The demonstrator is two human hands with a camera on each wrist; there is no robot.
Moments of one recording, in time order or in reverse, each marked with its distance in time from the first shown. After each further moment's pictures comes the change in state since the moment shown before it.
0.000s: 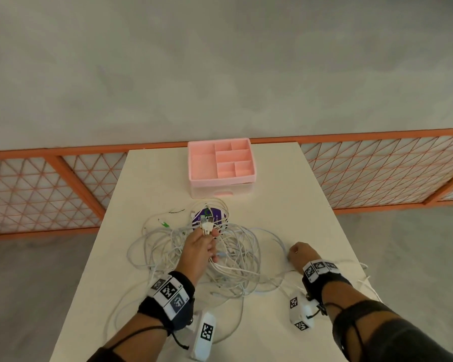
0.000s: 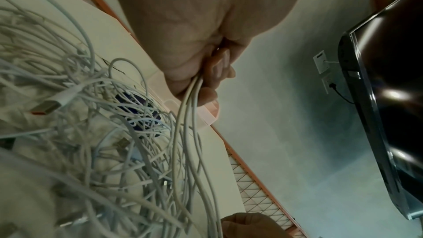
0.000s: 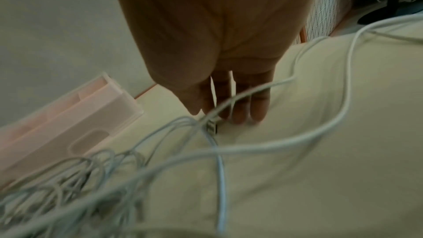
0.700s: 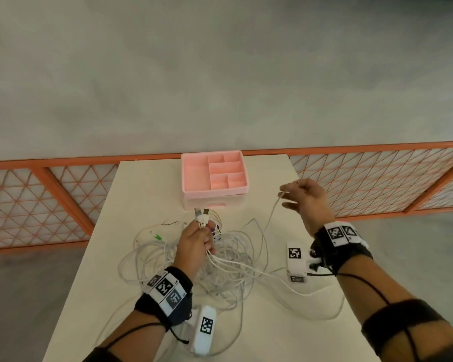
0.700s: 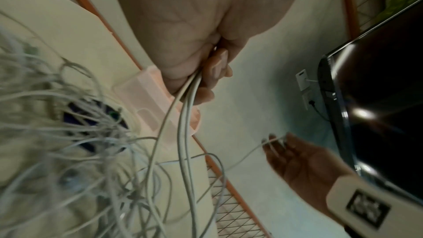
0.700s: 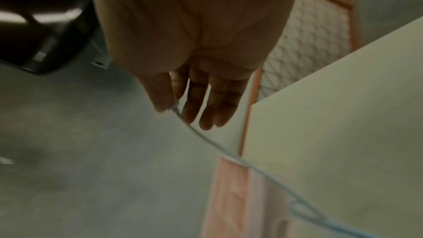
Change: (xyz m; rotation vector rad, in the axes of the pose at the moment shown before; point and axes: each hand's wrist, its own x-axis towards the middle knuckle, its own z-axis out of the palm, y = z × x) left_hand 0.010 0.033 0.010 -0.112 -0.067 0.102; right_hand -0.060 -0.093 -0.140 1.184 0.194 -0.465
